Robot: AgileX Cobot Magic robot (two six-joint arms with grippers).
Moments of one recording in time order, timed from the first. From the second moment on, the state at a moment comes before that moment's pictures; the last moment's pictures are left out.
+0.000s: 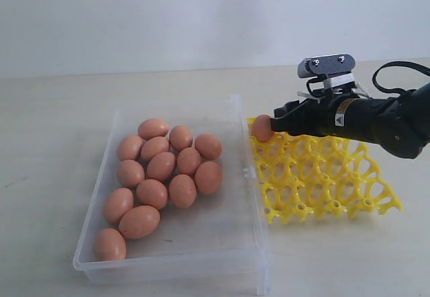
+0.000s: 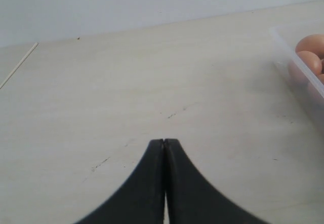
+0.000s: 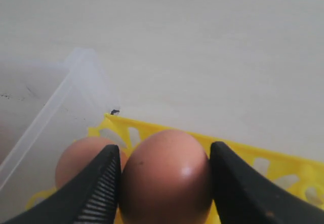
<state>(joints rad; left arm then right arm) 0.03 0.01 0.00 0.10 0.38 0.03 0.21 1.99 -0.90 -0.46 -0.47 0.43</state>
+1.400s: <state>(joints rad) 0.03 0.01 0.00 0.10 0.38 0.03 0.32 1.68 -0.99 -1.15 -0.33 1.36</state>
